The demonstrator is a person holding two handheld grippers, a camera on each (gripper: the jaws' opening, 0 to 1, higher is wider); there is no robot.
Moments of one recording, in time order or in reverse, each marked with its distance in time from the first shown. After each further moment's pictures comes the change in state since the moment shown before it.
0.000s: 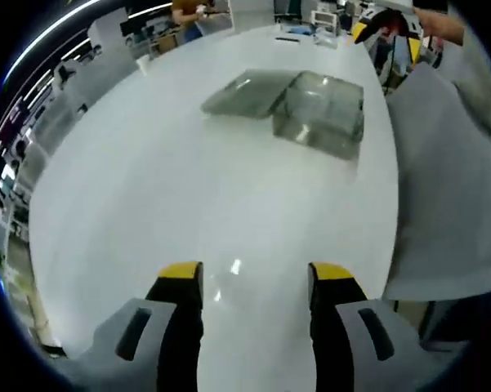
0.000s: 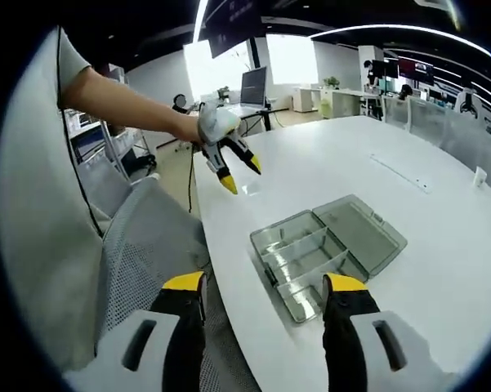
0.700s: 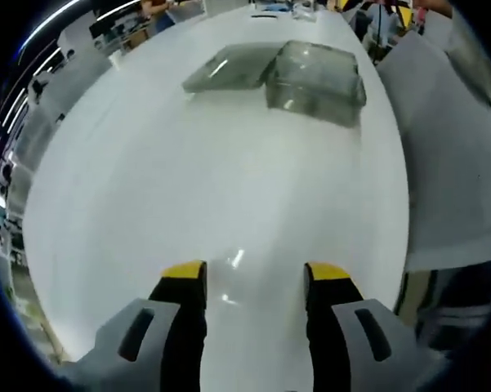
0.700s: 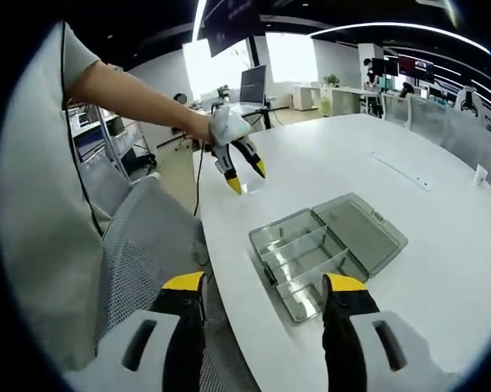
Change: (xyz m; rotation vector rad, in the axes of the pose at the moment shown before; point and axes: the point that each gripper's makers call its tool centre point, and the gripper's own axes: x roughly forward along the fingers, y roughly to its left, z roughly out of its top) left arm 0.017 0.012 -0.012 0.128 0.108 -0.076; right arm 0.001 -0.002 -0.001 0.007 0.008 0.003
